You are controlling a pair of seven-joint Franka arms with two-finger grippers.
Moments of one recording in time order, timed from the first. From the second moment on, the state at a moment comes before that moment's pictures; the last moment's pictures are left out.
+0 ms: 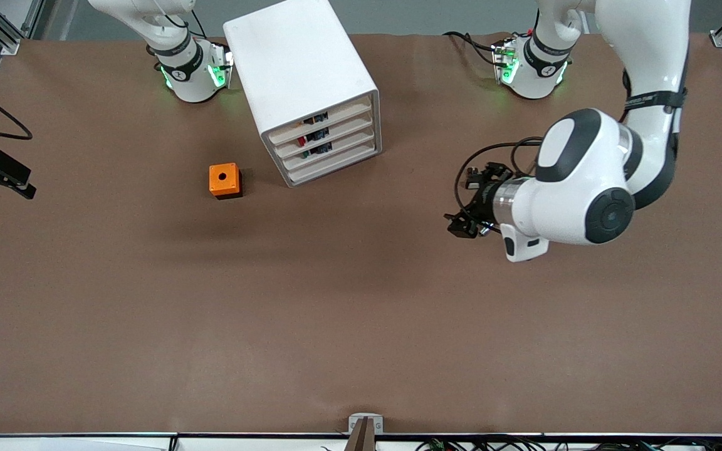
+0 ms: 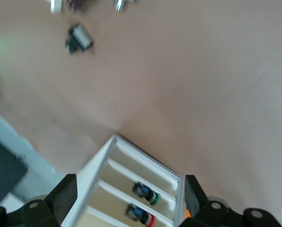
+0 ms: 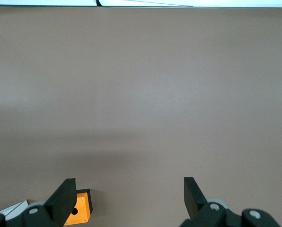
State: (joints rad) left arm -0.33 0.50 -0.08 -1.34 -0.47 1.50 -1.50; right arm -0.02 0.01 -0.06 -1.59 -0.01 1.72 -0.09
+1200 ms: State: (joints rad) left arm -0.45 0.82 -0.18 -1.31 -0.95 1.32 -2.33; right arm -0.02 0.01 -0.06 -1.59 -0.01 1.72 -0.09
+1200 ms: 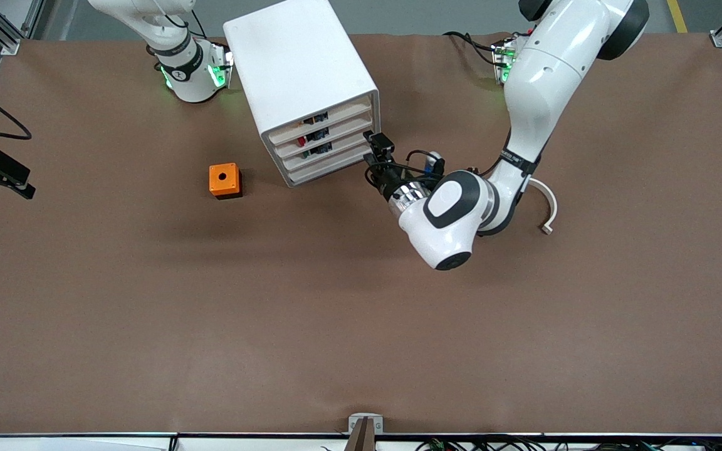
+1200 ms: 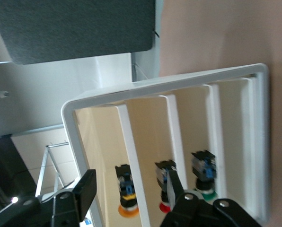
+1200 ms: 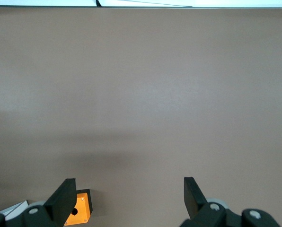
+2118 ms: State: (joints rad) left arm -0.59 0.89 -0.18 -1.33 -0.96 1.22 -2.37; right arm -0.02 0.01 -0.06 -1.58 -0.01 1.72 -0.09
